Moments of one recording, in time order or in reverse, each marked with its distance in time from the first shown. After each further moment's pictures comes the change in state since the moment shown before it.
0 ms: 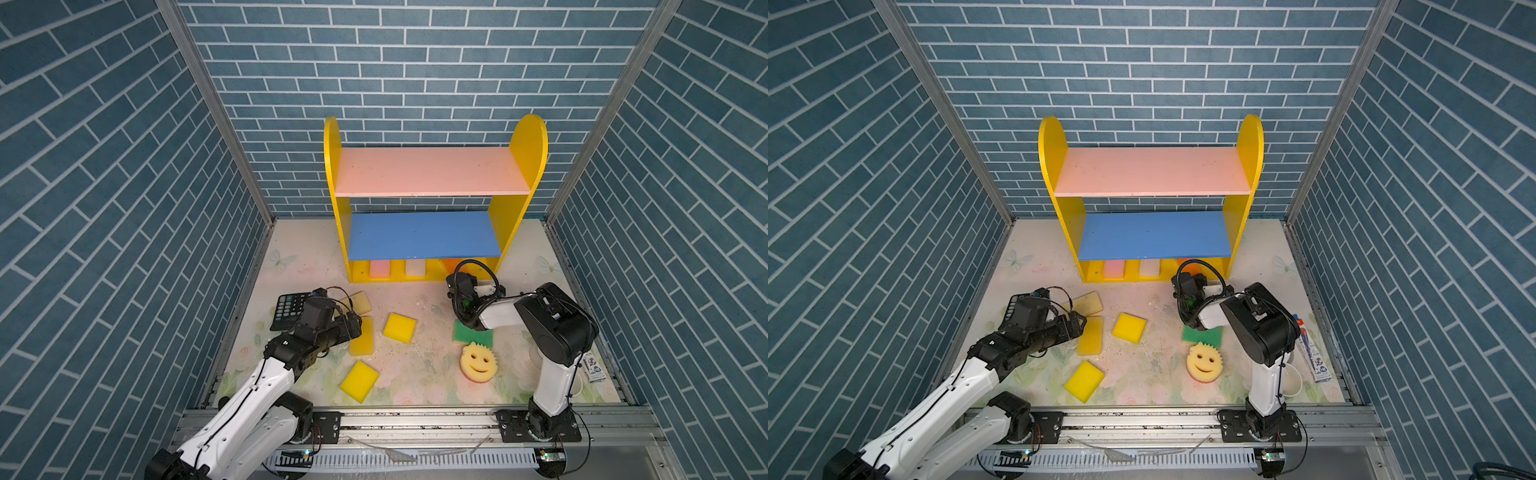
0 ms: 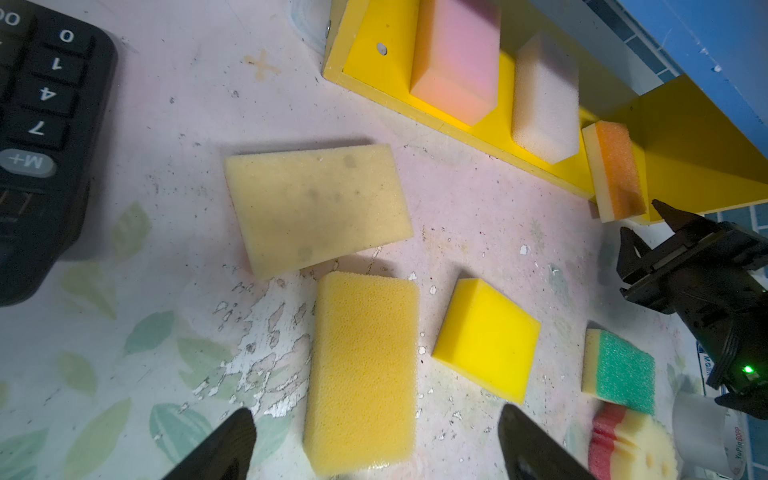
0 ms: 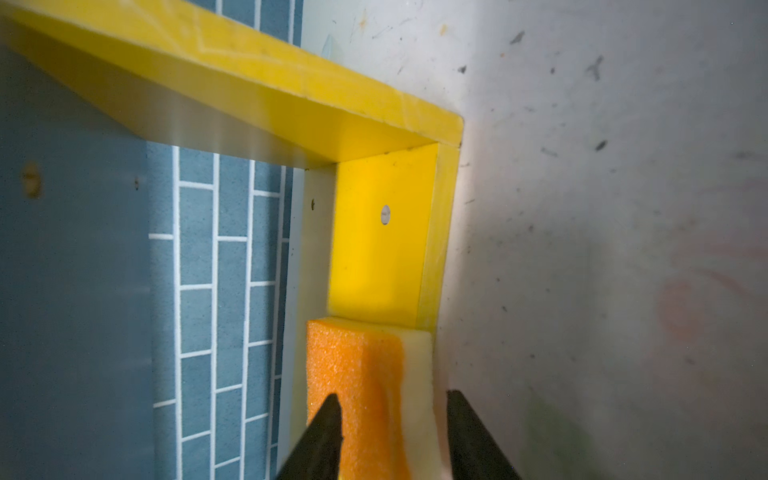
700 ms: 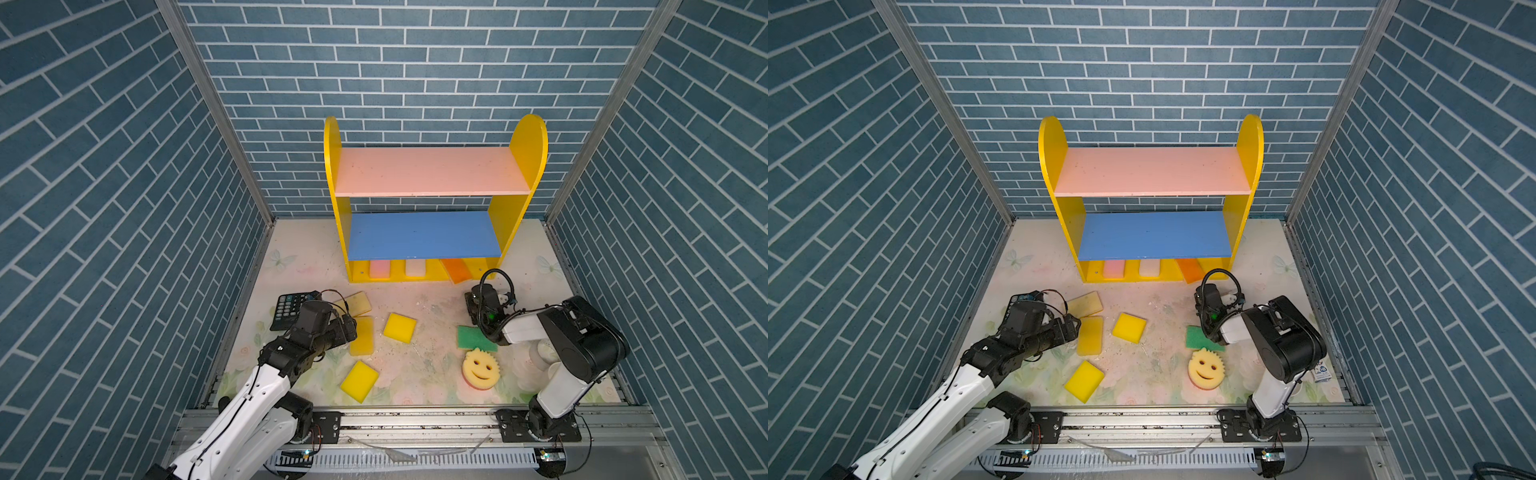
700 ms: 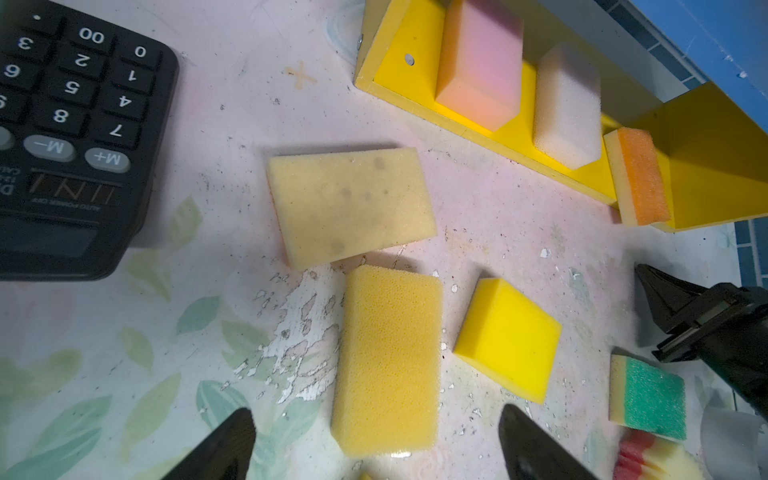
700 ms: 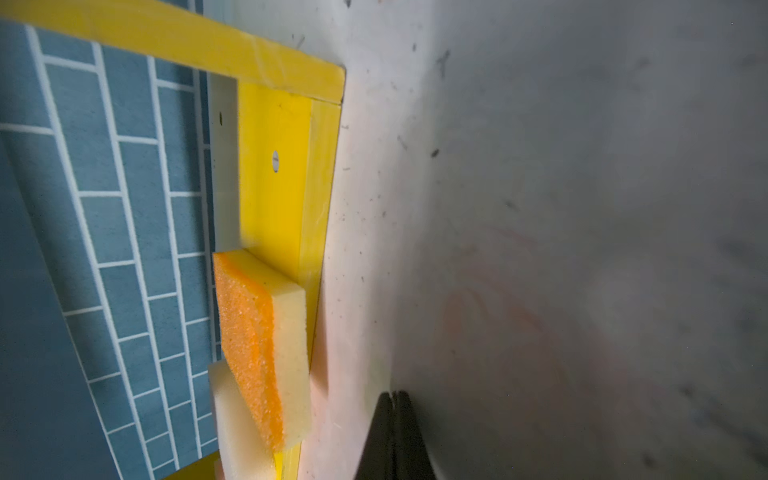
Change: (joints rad) left arm 0.004 -0.061 -0.001 -0.078 -0.052 0.003; right arm -0.151 -0.161 -0.225 0.039 -0.463 -0.214
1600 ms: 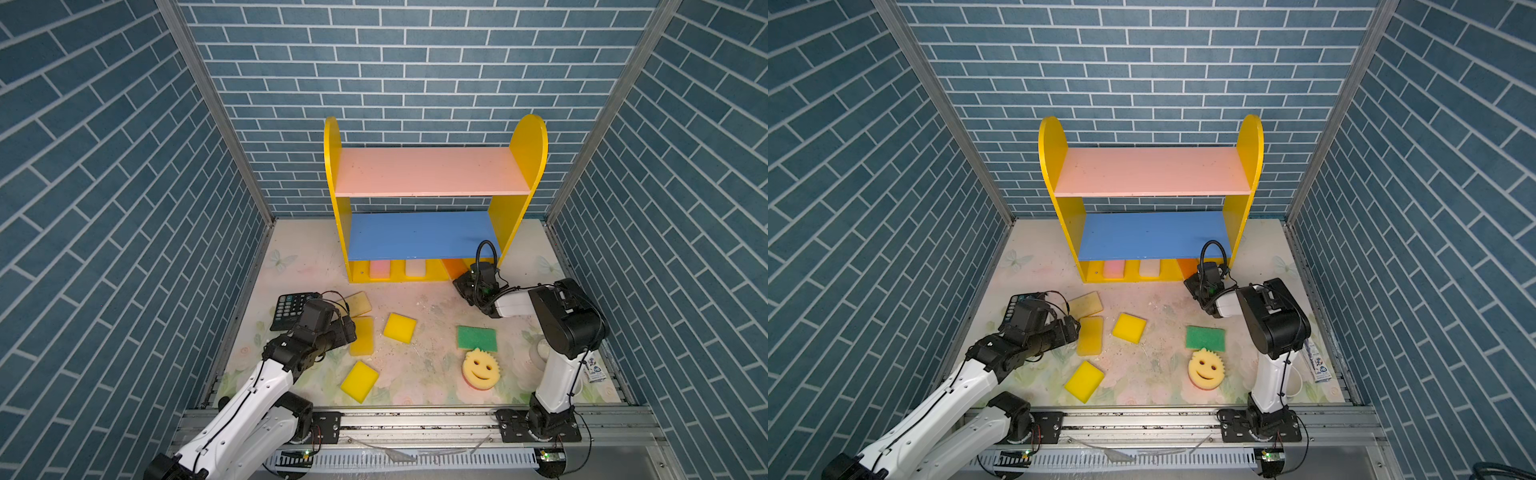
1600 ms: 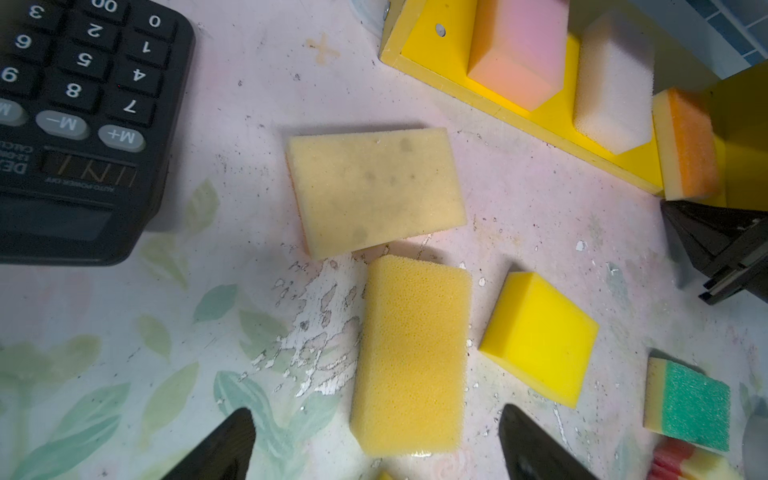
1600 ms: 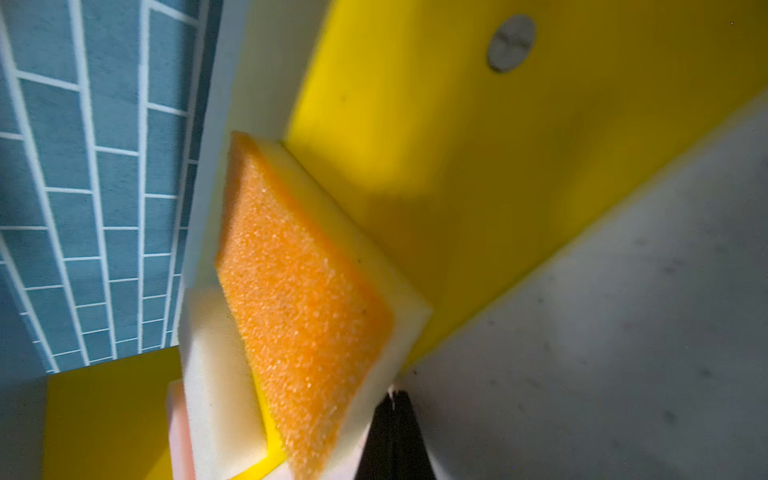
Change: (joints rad) left arm 0.003 0.055 0.000 -0.011 -0.014 0.004; right arm -0.075 0.195 0.253 -0.024 -0.285 -0.365
